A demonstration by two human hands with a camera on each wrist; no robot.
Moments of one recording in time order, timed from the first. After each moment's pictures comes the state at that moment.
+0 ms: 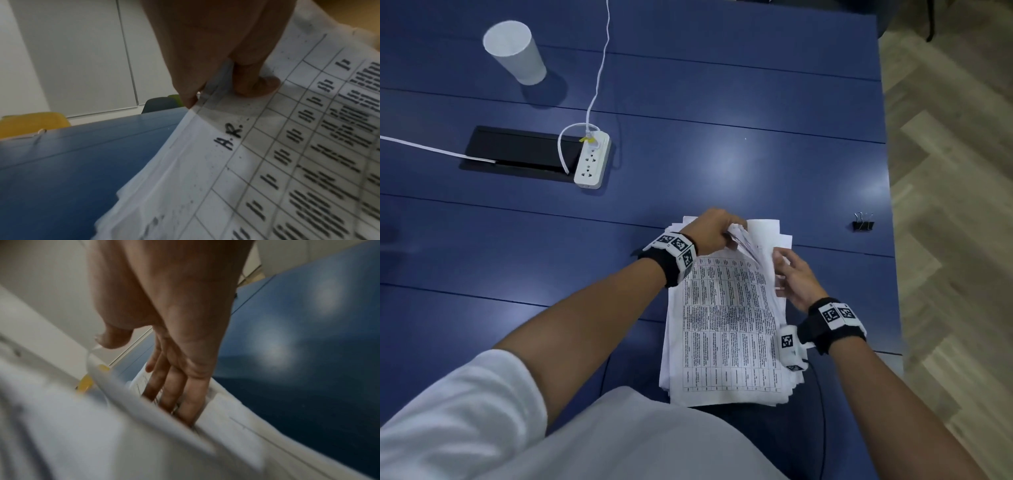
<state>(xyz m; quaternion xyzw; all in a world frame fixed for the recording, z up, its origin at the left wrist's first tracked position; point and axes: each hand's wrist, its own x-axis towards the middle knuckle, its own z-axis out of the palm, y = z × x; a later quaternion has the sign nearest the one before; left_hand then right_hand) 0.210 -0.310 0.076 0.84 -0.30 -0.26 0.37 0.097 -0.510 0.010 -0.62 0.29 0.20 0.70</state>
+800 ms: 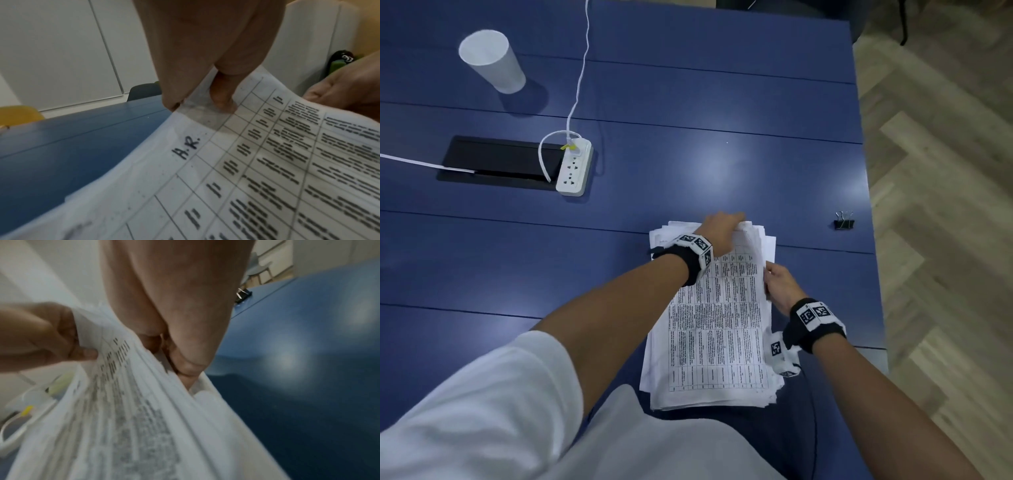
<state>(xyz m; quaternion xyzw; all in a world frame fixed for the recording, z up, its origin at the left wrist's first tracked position) 0.211 -0.361 0.060 0.90 -0.26 -0.27 0.21 0.090 -0.508 -0.005 -0.67 0.31 0.22 0.63</state>
